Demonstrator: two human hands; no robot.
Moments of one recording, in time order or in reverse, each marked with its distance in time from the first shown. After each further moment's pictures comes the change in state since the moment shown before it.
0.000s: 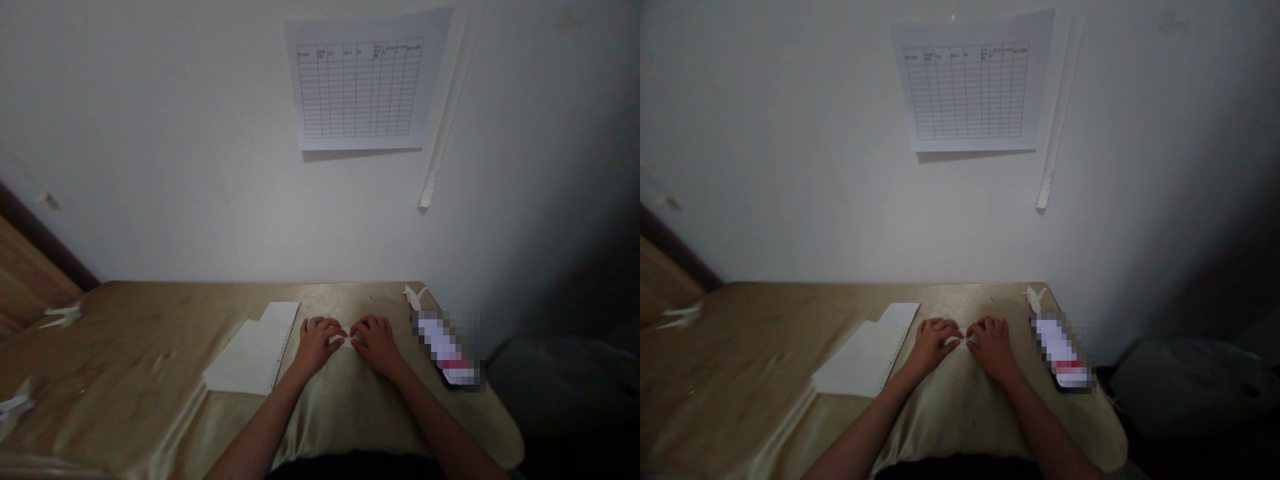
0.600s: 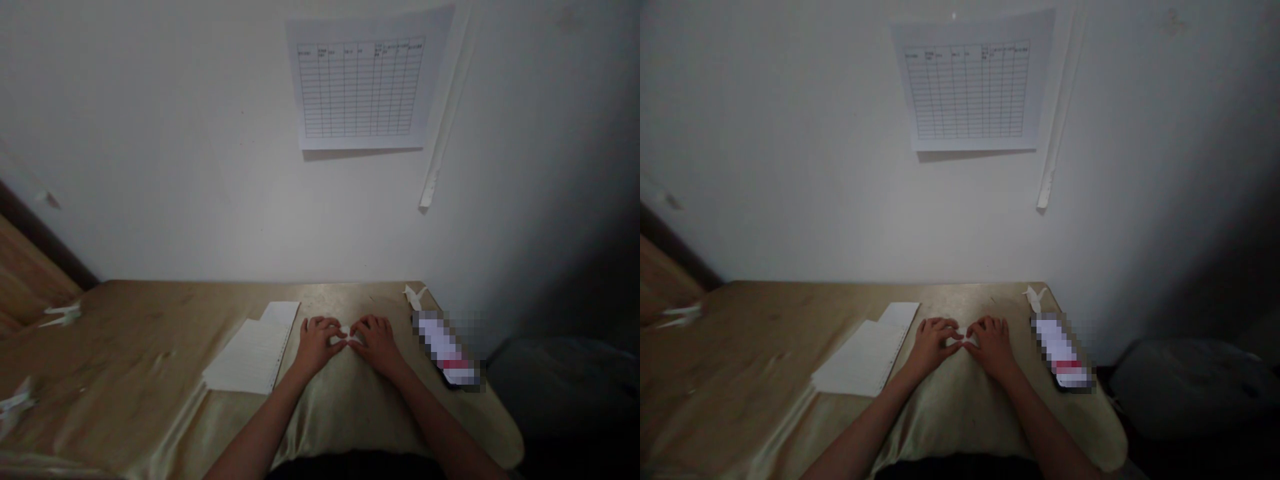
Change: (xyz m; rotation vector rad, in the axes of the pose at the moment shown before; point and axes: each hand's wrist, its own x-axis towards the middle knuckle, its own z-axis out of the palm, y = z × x) left_hand -0.001 0.006 -0.002 0.005 0.027 -0.012; right_hand 0.002 0.003 0.003 -0.042 0.025 -0.021
